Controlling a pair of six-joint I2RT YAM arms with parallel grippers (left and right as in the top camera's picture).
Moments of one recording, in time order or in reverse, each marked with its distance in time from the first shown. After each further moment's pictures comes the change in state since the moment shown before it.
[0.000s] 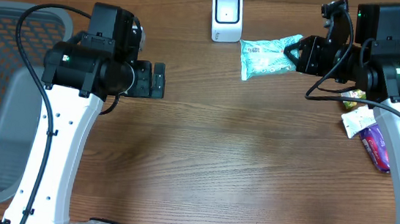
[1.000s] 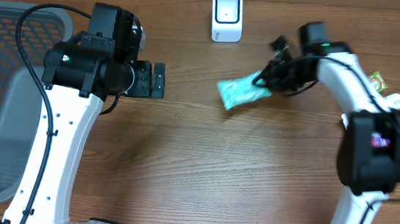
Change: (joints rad) left arm 0.000 0.000 0.000 0.000 0.000 0.000; right arm -0.001 0.542 -0.003 0.053 -0.185 -0.221
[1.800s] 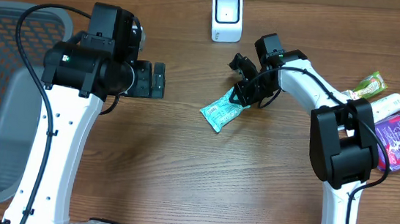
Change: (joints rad) left arm 0.000 0.000 0.000 0.000 0.000 0.000; right arm 0.206 0.135 -0.013 0.059 0.213 -0.281
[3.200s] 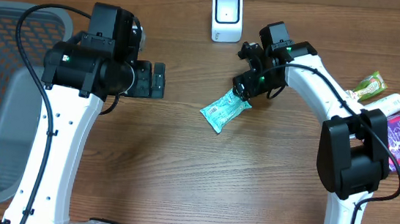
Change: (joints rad) left arm 0.000 0.000 0.000 0.000 0.000 0.000; right arm -0.002 -0.102 0.037 -0.031 0.222 -0.018
